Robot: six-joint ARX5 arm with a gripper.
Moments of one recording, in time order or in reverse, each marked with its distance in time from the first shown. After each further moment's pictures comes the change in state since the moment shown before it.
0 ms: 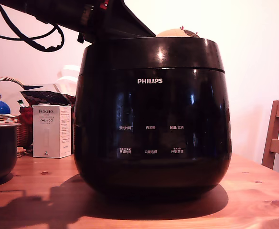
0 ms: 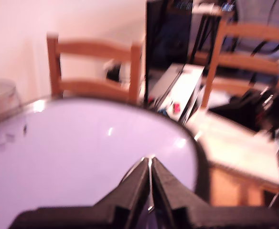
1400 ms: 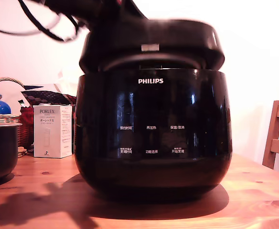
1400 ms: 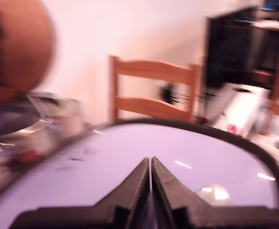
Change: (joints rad) arm -0.014 0.011 0.045 0.126 -0.260 -0.080
